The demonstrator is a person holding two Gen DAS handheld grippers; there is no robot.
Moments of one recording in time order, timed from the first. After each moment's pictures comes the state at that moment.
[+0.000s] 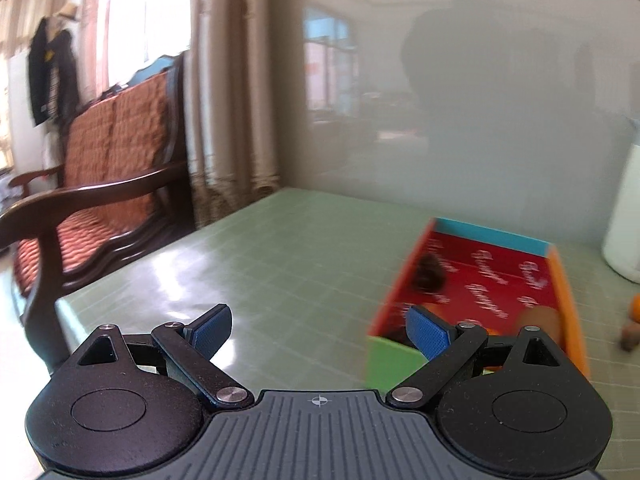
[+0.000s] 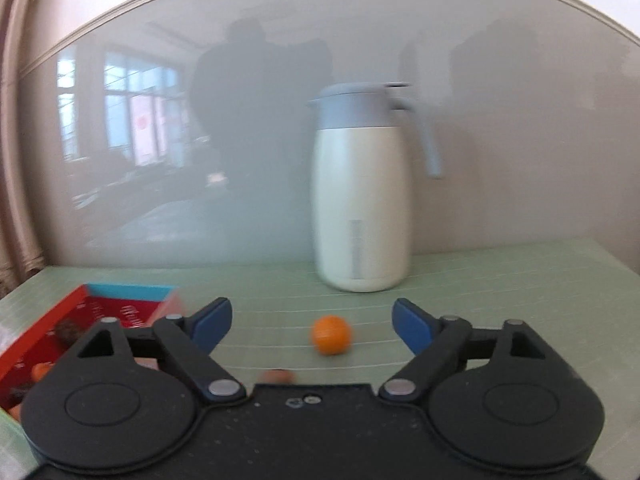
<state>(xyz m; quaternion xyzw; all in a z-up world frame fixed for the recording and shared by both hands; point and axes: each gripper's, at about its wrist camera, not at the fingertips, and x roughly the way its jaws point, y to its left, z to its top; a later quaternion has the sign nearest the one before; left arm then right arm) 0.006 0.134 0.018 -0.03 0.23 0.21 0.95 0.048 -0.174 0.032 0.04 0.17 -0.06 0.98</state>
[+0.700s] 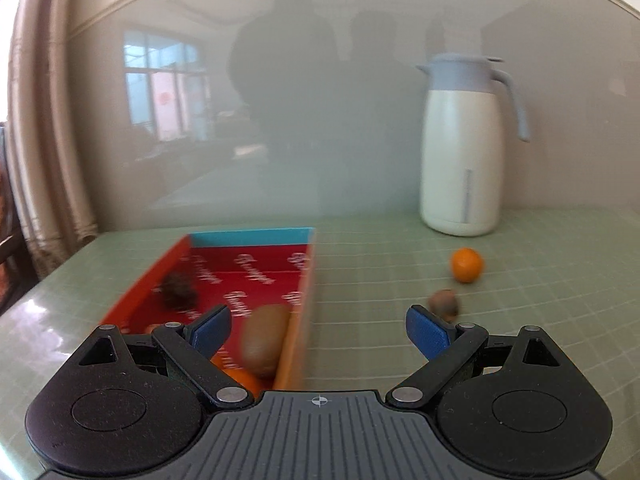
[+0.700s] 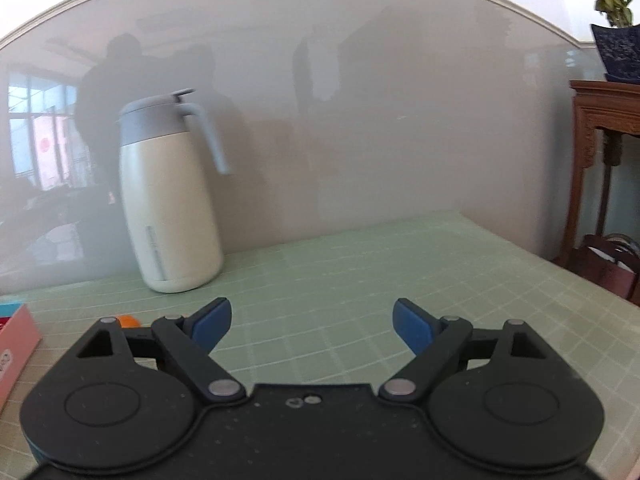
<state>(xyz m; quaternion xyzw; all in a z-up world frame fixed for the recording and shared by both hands) 0.040 -0.031 0.013 0.05 0.22 0.00 0.97 0.002 -0.306 0.018 0.08 0.17 -0.20 0.96</state>
